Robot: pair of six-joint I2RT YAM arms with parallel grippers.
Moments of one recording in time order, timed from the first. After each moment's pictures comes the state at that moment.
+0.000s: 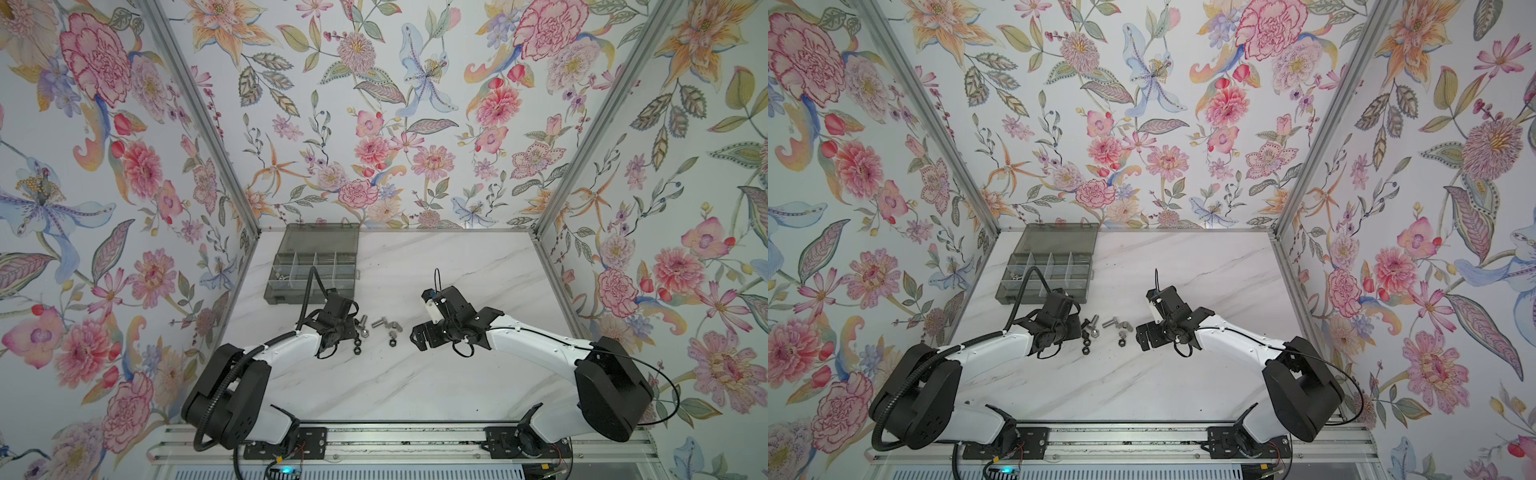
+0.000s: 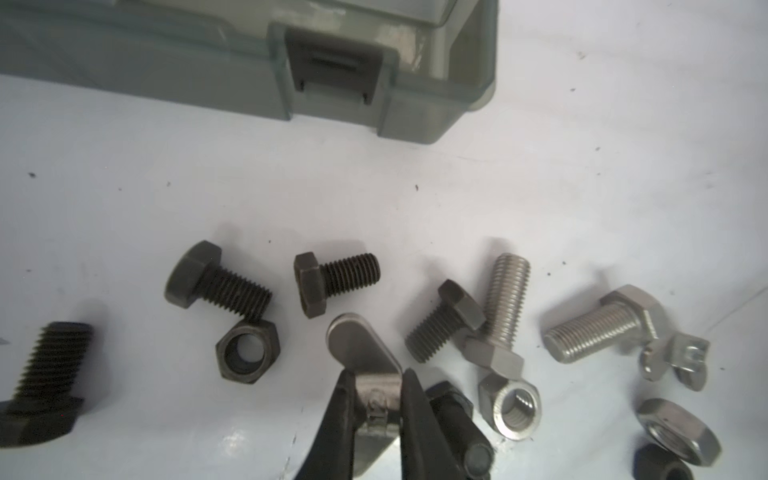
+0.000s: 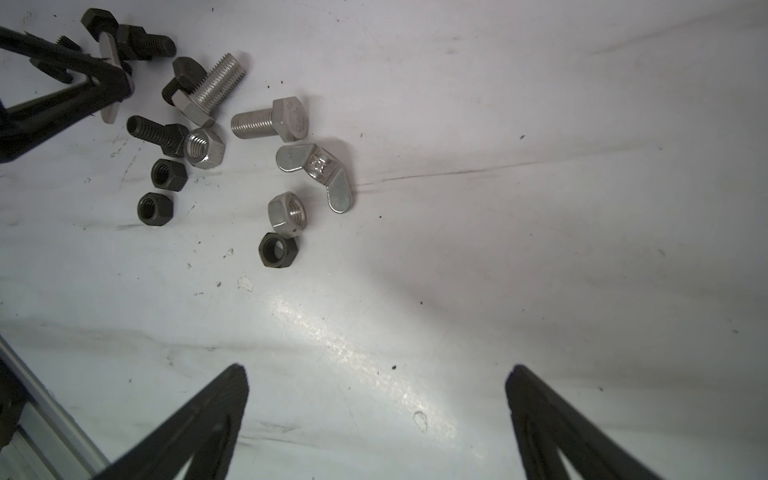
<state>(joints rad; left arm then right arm) -0.48 1.41 0.69 -0.26 -0.16 -0.55 0.72 1.47 0.88 -0.41 -0.12 0.30</state>
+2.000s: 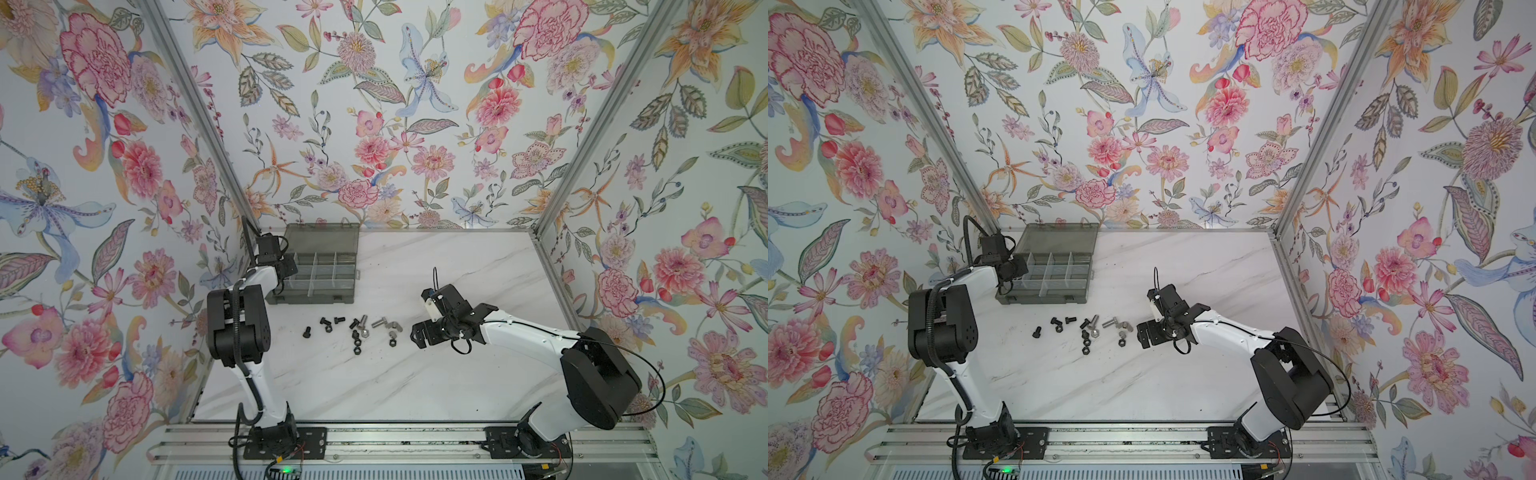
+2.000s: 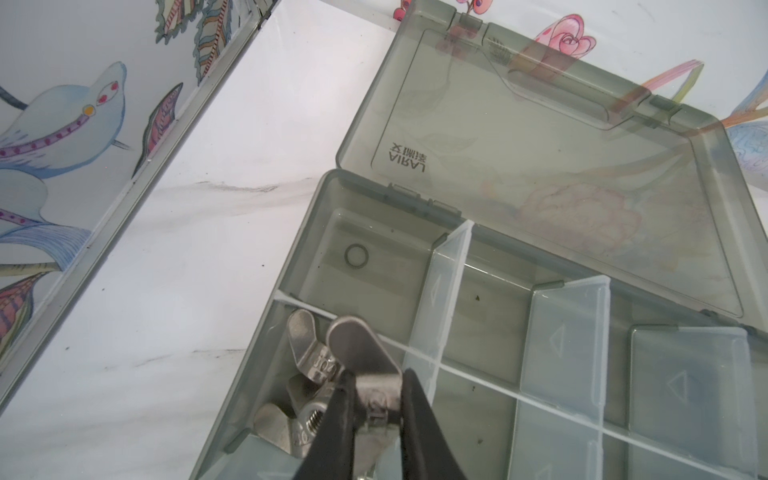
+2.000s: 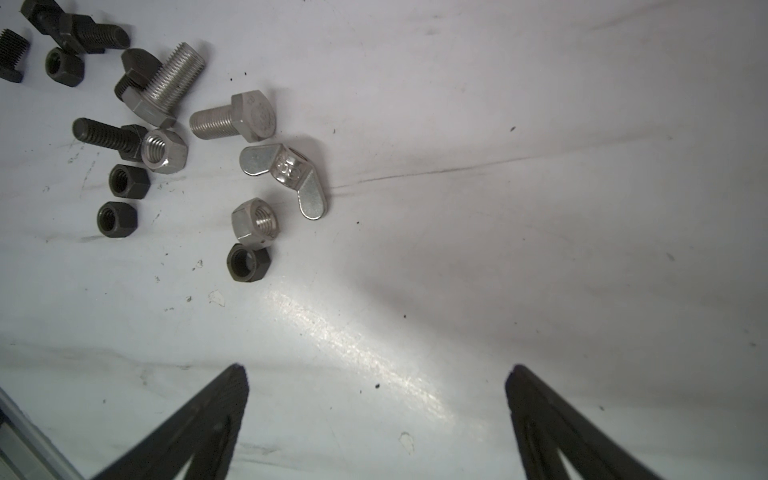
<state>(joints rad) 0.16 1.95 1.31 -0.15 -0.03 -0.22 0.70 1.55 0.91 -0.41 -0.12 0.30</state>
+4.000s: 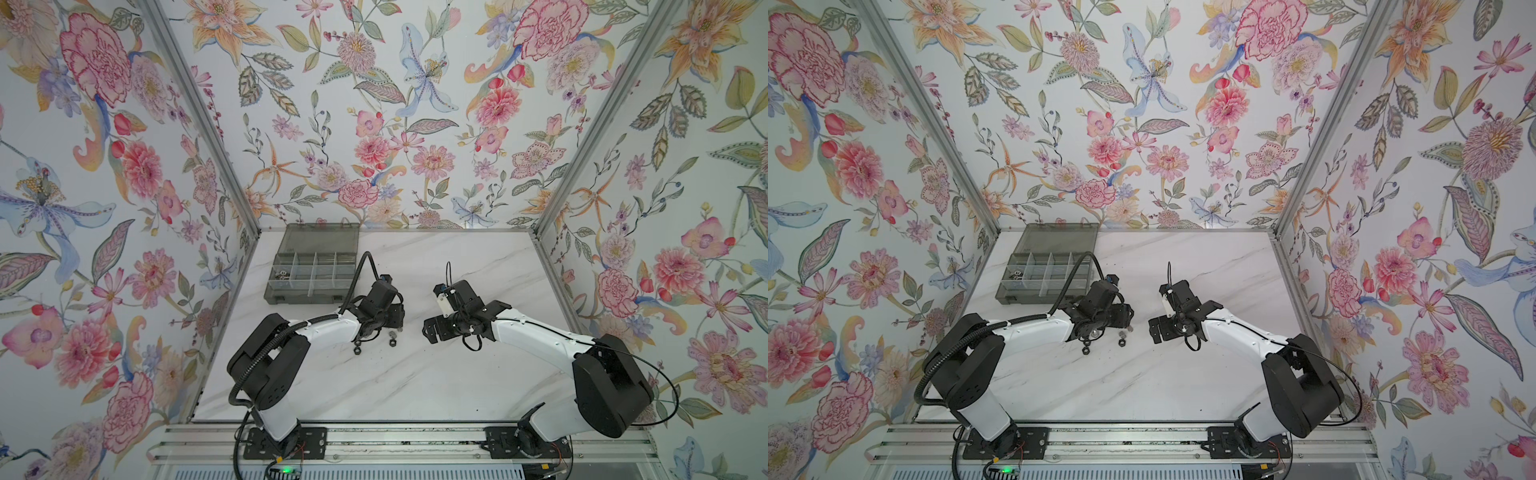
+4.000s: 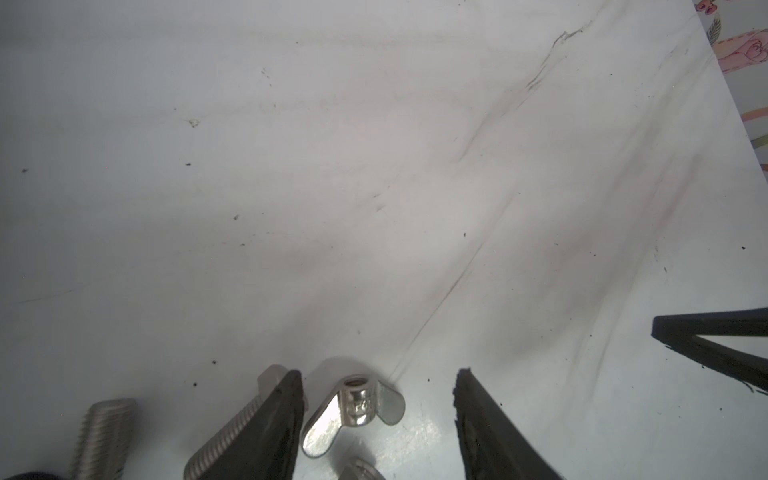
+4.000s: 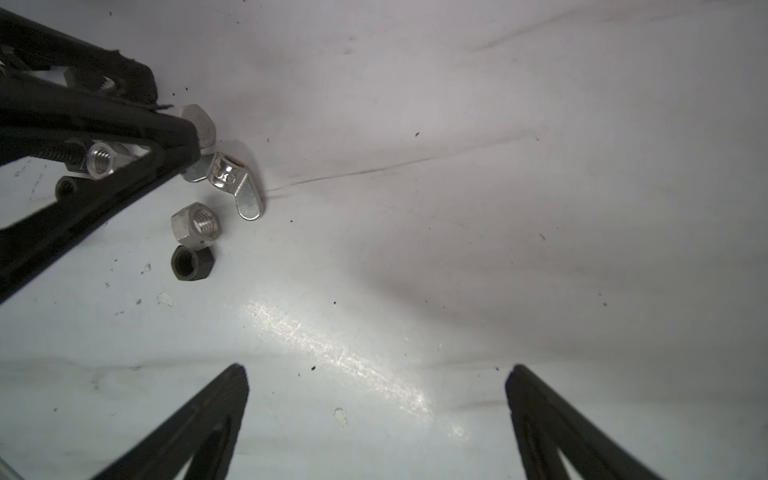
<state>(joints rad) -0.73 1.72 0.97 -0.08 -0.03 -0.53 0.61 1.49 0.90 -0.46 -0.09 0.23</state>
